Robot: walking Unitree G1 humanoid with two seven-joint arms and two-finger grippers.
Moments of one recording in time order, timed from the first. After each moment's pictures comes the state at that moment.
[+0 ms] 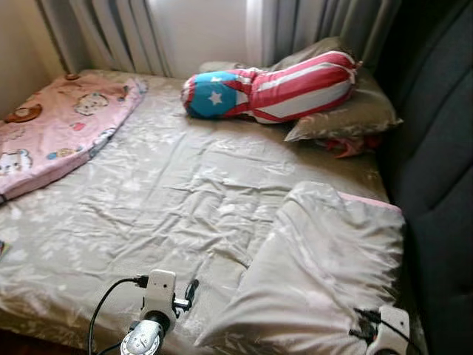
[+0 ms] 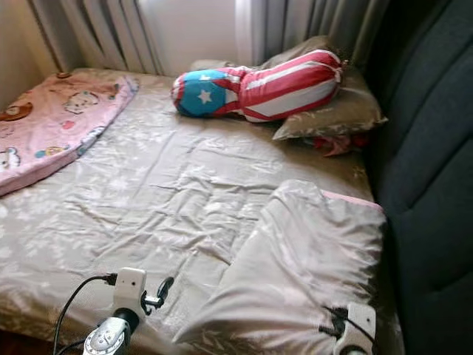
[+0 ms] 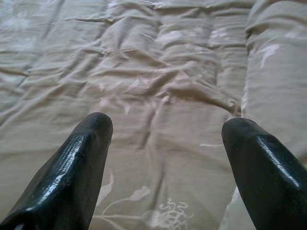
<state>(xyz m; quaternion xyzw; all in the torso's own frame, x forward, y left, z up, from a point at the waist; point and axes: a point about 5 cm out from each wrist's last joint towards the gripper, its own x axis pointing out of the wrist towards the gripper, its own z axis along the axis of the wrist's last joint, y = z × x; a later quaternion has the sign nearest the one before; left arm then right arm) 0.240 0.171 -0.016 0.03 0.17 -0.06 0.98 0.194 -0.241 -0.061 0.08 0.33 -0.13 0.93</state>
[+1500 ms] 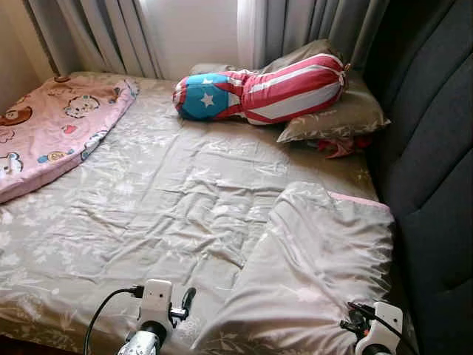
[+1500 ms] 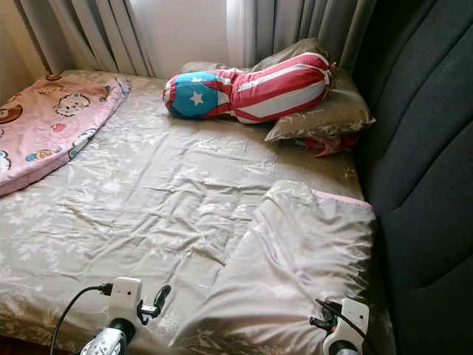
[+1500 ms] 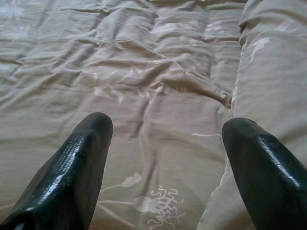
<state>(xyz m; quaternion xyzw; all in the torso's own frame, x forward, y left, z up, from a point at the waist) 0.227 0.176 -0.026 0.03 0.17 -0.05 0.98 0.193 -0.220 -0.063 0.13 0.30 -0.11 0.94</state>
